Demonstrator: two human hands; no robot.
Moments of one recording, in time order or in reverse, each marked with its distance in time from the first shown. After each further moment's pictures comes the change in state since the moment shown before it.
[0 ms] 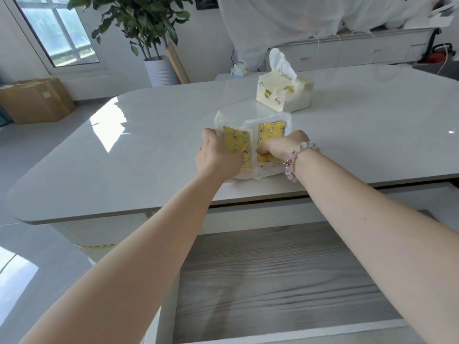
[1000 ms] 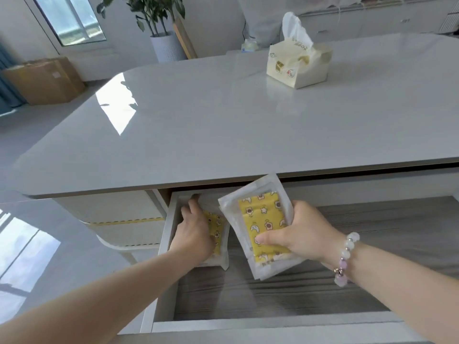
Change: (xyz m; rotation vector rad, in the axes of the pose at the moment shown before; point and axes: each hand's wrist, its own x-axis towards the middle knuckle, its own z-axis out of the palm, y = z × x) left_hand -0.079 -0.142 0.030 0.542 -0.240 -0.165; right_hand -0.068 0.123 0.031 -0.031 -0.406 -0.089
